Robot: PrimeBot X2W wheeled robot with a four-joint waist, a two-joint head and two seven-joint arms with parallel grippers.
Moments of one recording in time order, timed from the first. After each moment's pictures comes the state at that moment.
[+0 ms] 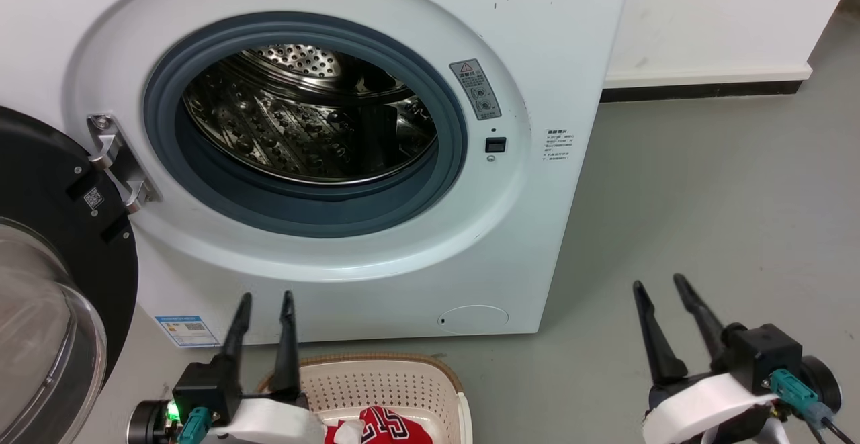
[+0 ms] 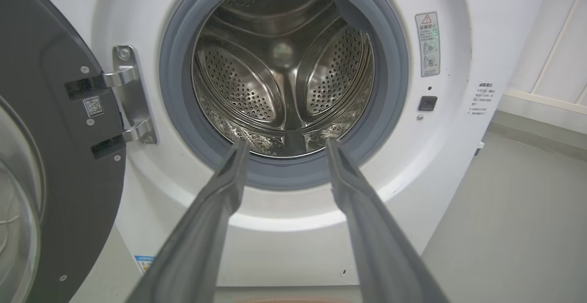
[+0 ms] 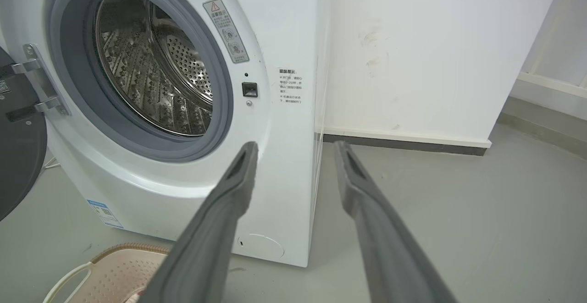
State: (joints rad) left arm 0.02 0.06 -0.07 0.10 -0.13 0.04 -0.26; right arm 0.03 -0.05 0.06 0.00 0.05 0.13 -0.08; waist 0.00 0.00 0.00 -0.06
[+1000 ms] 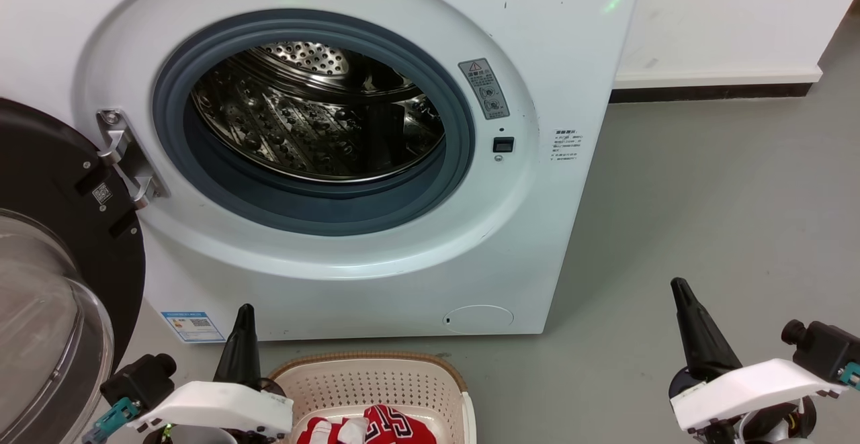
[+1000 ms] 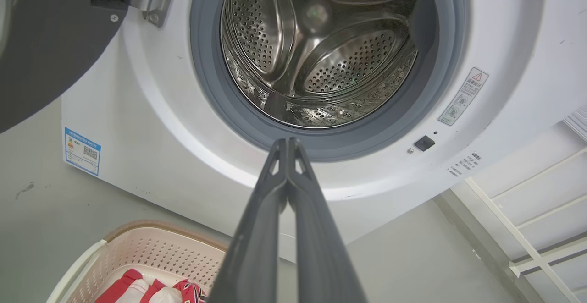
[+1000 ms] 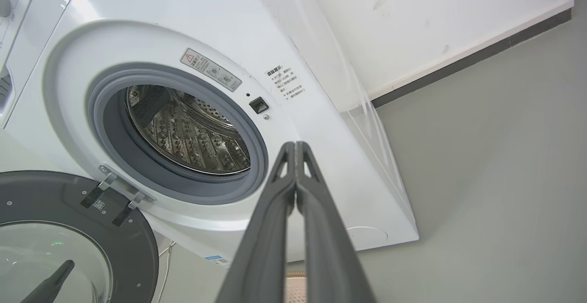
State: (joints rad) left arm -0.01 0.06 0.00 0.16 -0.67 -0.02 -0.12; right arm 0.00 -0.08 0.04 0.09 0.66 0.13 -0.04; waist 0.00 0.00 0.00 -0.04
